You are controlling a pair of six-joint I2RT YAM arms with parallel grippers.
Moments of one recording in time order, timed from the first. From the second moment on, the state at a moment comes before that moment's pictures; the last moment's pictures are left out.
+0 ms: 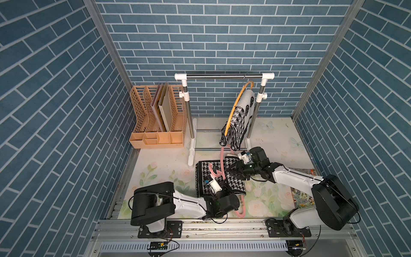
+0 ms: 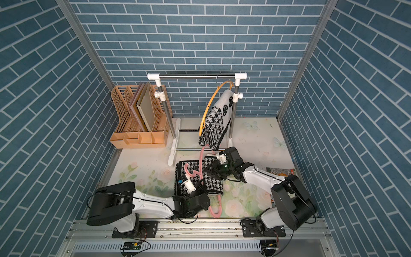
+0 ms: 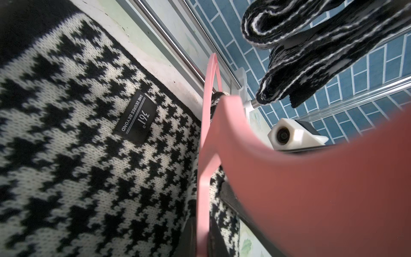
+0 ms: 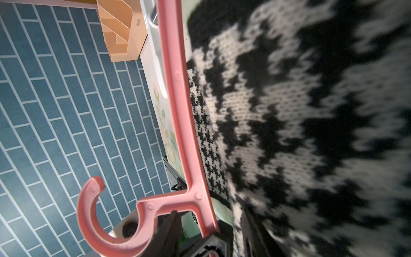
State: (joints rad) left arm -1.39 1.64 0.65 0.28 -0.94 -1.61; right arm 0.61 1.43 0.69 -0.05 -0.71 1.03
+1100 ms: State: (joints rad) left arm -1.39 1.65 0.73 0.21 -0.92 -1.48; right arm 0.53 1.54 0.68 -0.10 -0.68 0.81
